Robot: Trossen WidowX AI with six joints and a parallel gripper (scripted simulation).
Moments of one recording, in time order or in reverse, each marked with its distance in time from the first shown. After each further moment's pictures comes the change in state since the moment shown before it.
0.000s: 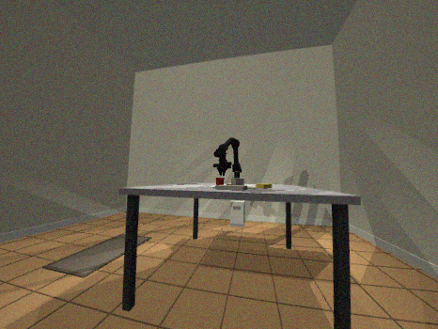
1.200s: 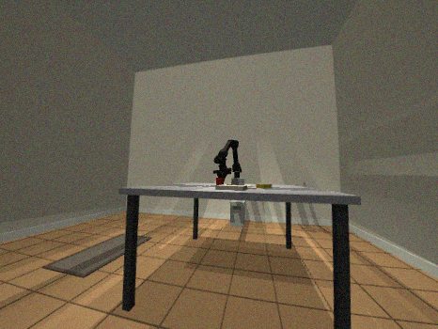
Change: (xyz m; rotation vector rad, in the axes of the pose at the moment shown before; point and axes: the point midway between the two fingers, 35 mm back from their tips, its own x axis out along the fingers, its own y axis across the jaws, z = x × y) arm 0.055 0.000 0.001 -0.009 0.000 0.003
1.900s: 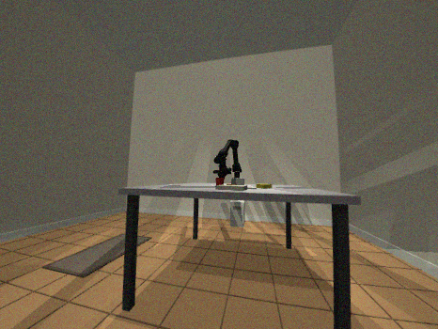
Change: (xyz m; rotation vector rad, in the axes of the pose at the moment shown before) arm 0.000 0.002 0.000 0.000 0.001 0.007
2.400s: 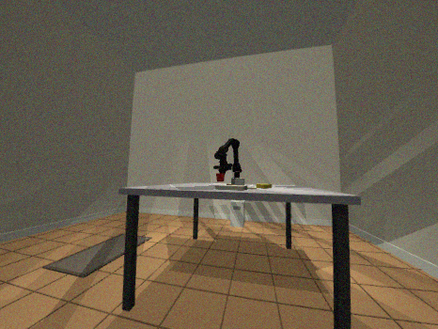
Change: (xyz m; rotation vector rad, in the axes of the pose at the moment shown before) arm -0.040 0.010 -0.004 0.007 0.002 0.010
